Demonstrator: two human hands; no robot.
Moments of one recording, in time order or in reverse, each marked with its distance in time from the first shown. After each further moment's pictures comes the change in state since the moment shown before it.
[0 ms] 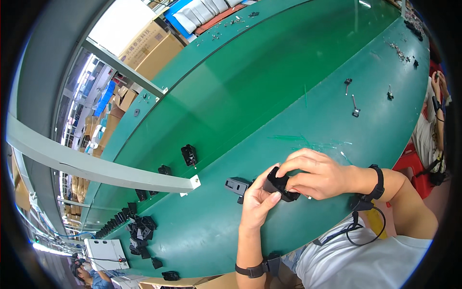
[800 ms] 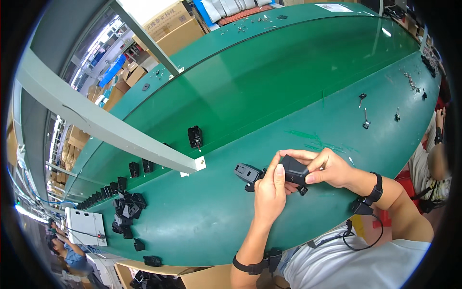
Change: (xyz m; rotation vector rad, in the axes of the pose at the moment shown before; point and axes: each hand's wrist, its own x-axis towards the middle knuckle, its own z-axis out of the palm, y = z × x) left_hand -0.003 0.004 0.022 0.696 0.385 0.103; right_hand -0.009 0.015 0.019 1.015 -0.126 0.622
